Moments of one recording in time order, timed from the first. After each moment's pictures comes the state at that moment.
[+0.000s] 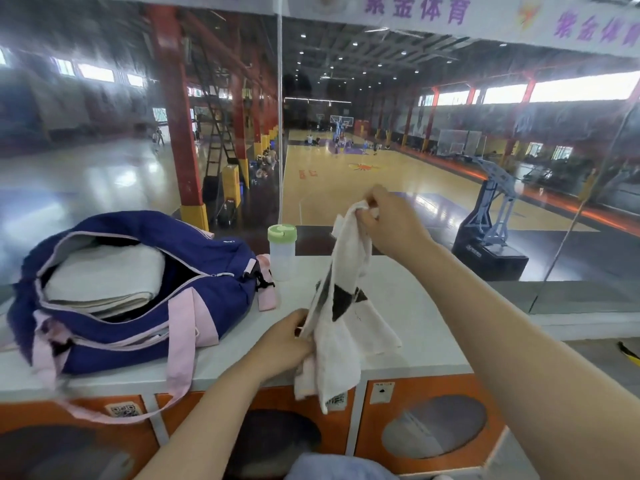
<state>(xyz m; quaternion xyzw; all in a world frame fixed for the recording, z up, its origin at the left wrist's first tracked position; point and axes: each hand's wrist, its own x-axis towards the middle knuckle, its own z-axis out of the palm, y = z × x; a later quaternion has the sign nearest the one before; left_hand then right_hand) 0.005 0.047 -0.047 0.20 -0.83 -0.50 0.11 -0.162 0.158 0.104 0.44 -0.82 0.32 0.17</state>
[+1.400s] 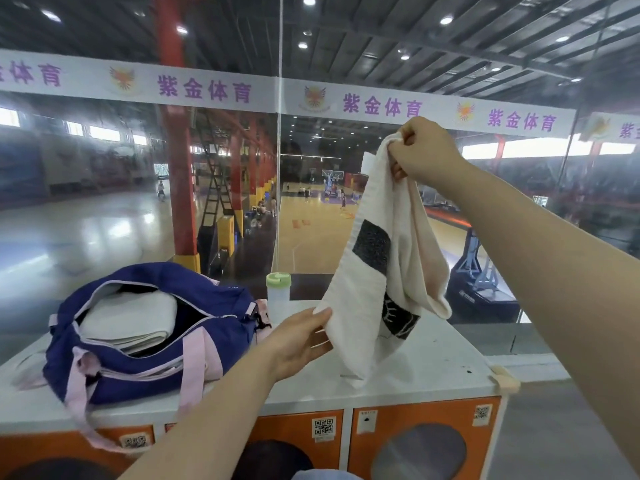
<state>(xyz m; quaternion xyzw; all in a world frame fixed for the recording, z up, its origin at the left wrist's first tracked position) 0.007 0.091 0.033 0.13 -0.55 -0.81 0.11 -0.123 0.241 0.289 0.38 -0.77 0.44 0.24</state>
